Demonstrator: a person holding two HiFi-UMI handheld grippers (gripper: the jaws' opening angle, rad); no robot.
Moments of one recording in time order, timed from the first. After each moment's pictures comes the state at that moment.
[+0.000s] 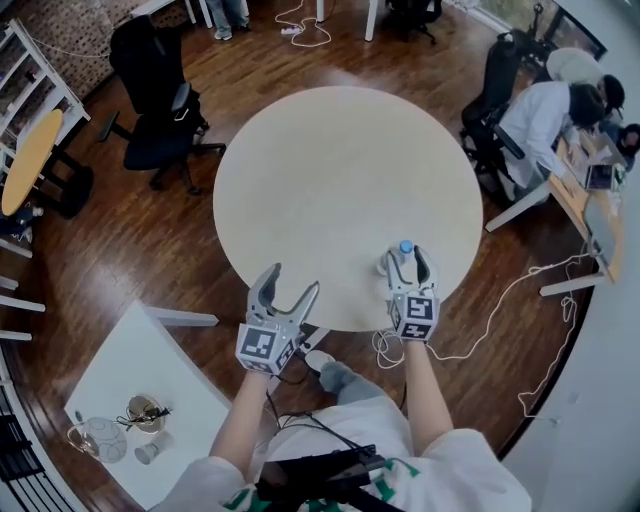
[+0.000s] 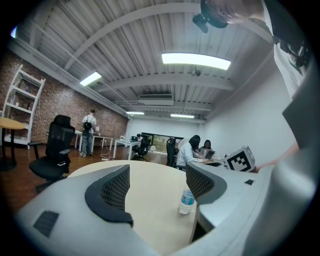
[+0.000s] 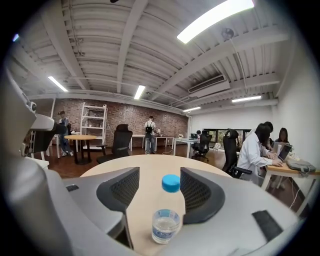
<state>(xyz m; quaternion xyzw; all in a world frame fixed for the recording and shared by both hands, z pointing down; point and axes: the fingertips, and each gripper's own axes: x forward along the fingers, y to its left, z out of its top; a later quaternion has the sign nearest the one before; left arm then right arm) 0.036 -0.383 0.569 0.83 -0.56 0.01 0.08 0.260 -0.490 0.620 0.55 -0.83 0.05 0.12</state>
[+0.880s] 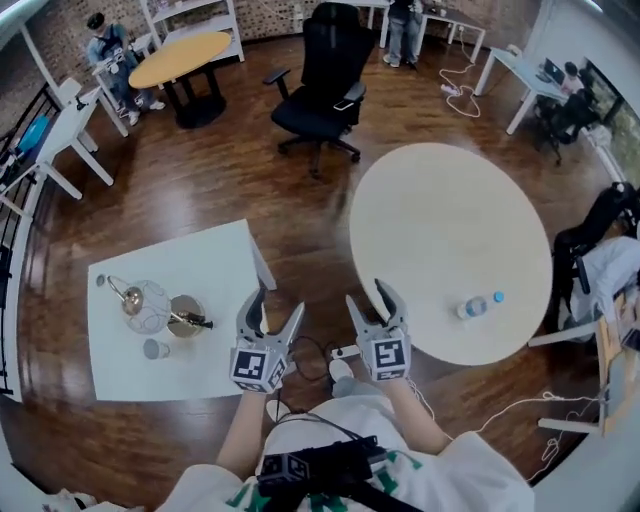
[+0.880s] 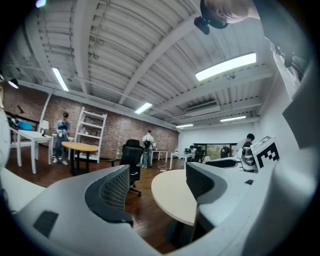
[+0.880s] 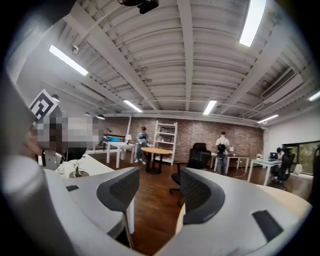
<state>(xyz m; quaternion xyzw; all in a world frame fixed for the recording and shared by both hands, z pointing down) -0.168 -0.117 0.515 0.60 -0.80 -0.02 0.05 -0.060 -0.249 0.534 0.18 -0.98 -0.05 0.08</state>
